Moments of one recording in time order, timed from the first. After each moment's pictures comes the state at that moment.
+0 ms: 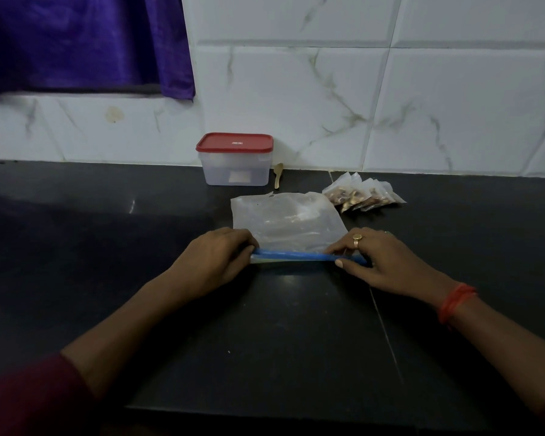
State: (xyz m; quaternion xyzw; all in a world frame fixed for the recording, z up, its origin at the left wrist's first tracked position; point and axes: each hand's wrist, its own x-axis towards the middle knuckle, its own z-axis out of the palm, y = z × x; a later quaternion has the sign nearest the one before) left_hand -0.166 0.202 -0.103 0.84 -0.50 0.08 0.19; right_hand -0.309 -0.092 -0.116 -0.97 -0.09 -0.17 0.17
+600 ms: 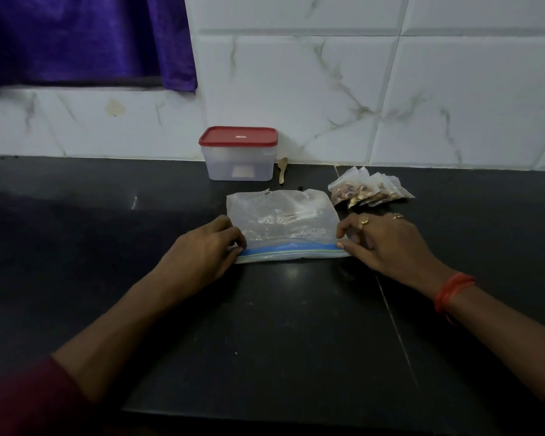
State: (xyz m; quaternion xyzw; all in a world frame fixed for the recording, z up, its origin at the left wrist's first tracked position) left_hand -0.150 0.220 -0.111 0.86 -0.48 0.11 0.13; right_hand -0.295 -0.088 -0.115 -0.96 -0.04 -0.26 0.07
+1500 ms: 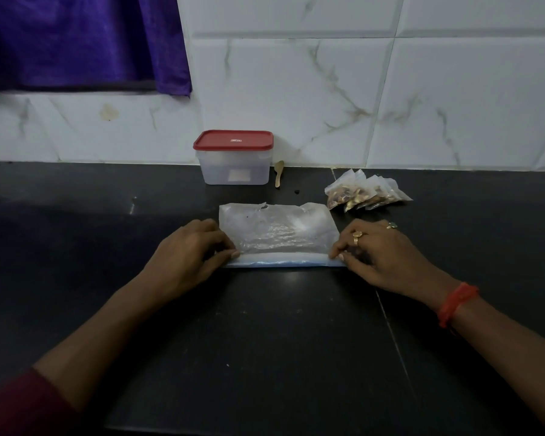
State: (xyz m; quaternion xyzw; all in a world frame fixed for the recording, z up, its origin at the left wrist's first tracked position) left_hand -0.141 0.228 -0.109 0.85 -0.48 0.11 0.18; right_hand -0.298 -0.092 -0.121 -0.96 -0.09 -0.23 0.11
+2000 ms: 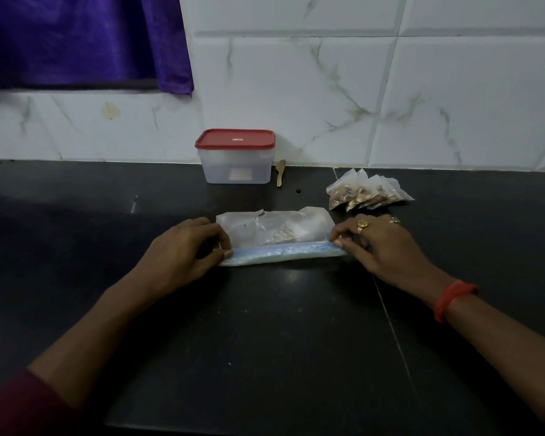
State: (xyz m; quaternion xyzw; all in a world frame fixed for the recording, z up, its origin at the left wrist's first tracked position) left_hand -0.135 0.237 -0.106 0.87 -0.45 0.08 0.20; right_hand -0.288 -0.093 -0.123 -0.94 -0.09 -0.30 0.14
